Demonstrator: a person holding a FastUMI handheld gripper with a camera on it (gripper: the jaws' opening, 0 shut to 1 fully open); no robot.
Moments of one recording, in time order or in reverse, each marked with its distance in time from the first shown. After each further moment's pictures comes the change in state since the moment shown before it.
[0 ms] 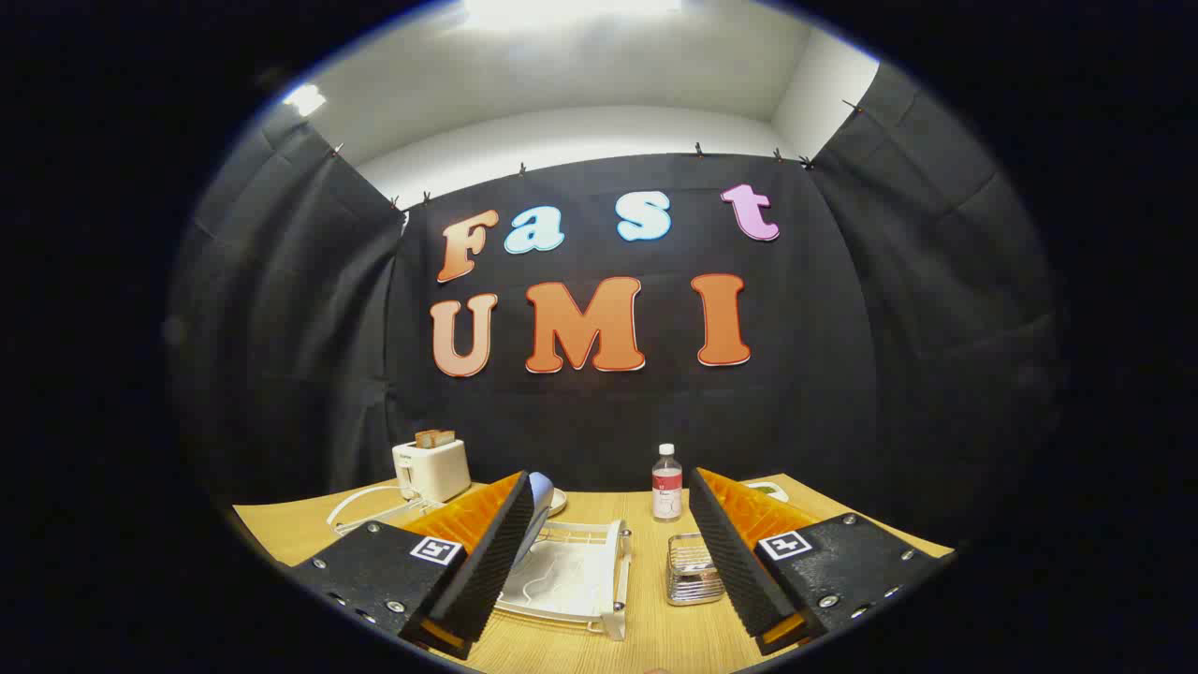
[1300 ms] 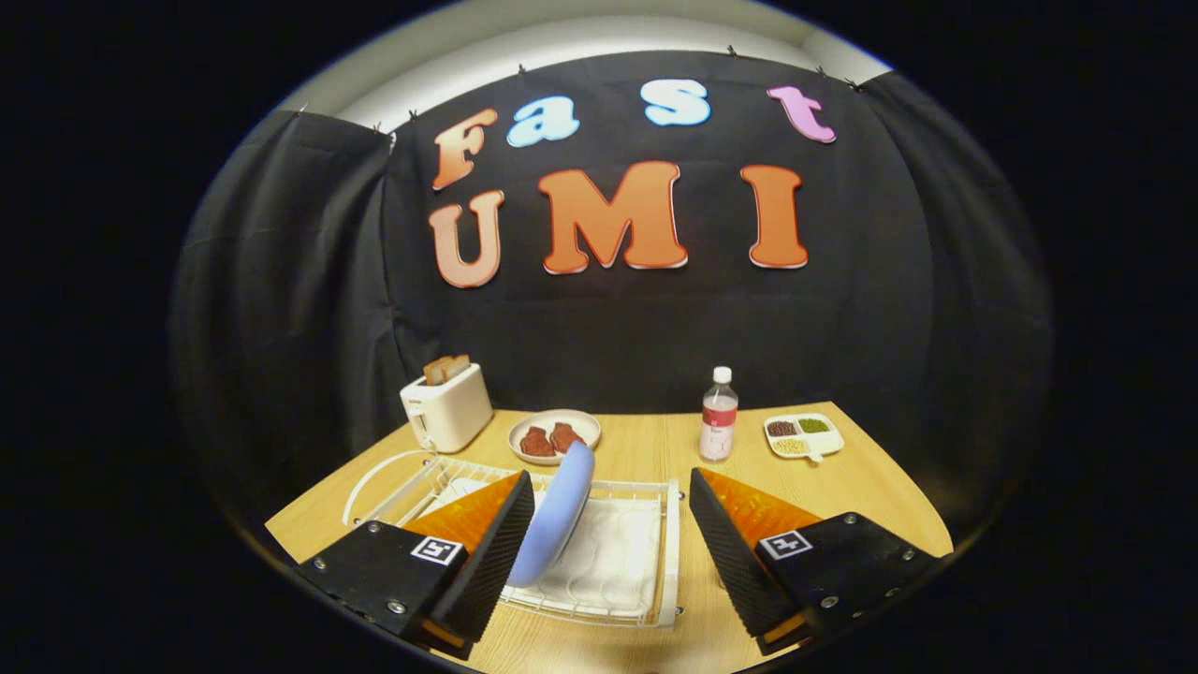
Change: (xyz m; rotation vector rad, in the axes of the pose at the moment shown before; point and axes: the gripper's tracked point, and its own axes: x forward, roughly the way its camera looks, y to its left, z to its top) arm 0.098 0.054 -0.045 0.003 0.456 0.069
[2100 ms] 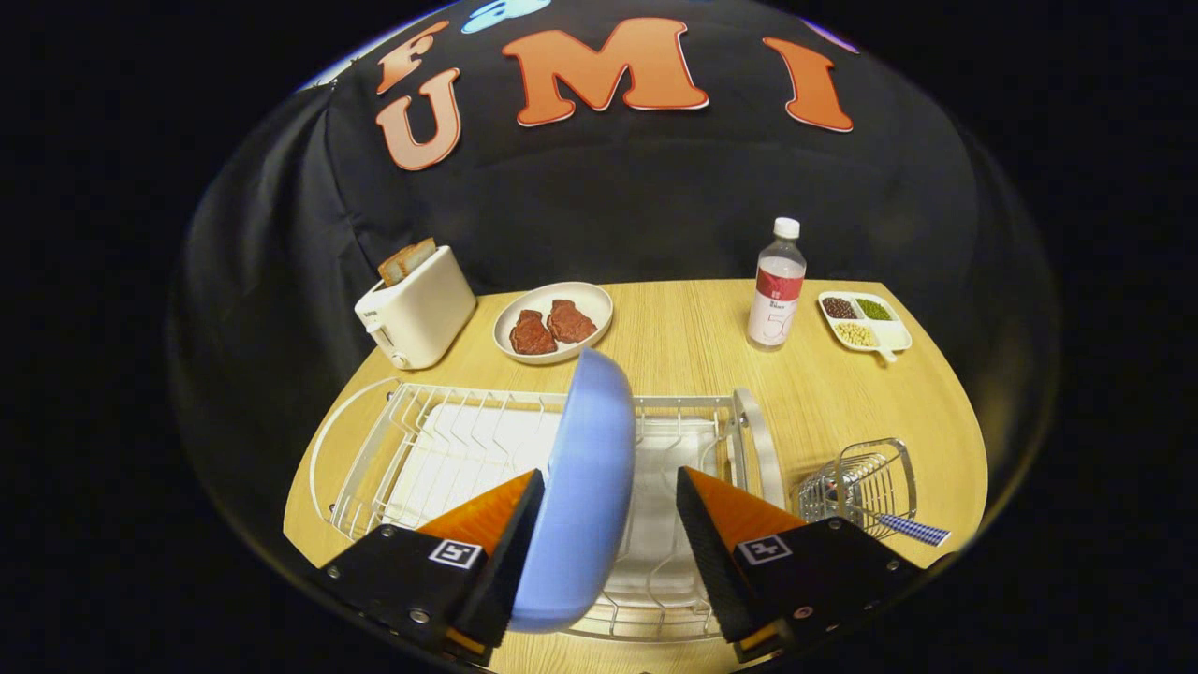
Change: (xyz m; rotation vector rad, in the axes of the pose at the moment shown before) arm 0.102 0.039 -0.090 0.071 0.451 0.034
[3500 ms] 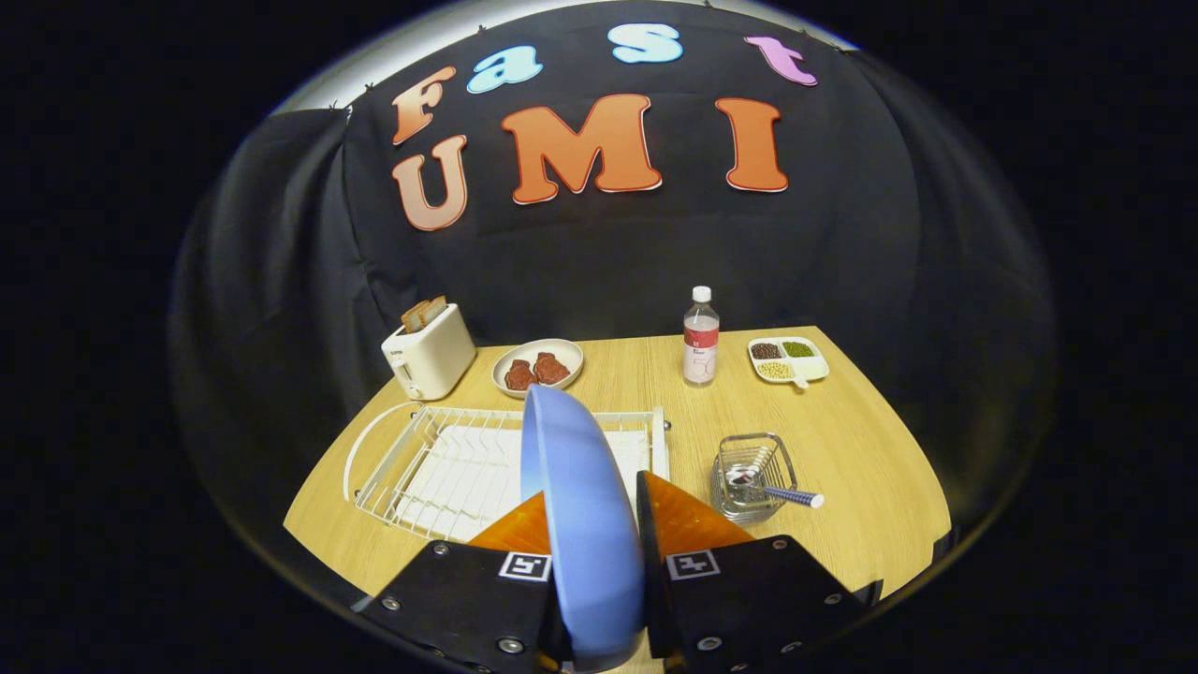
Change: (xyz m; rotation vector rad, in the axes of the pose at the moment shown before) arm -0.148 -0.047 -0.016 0.018 -0.232 -0.042
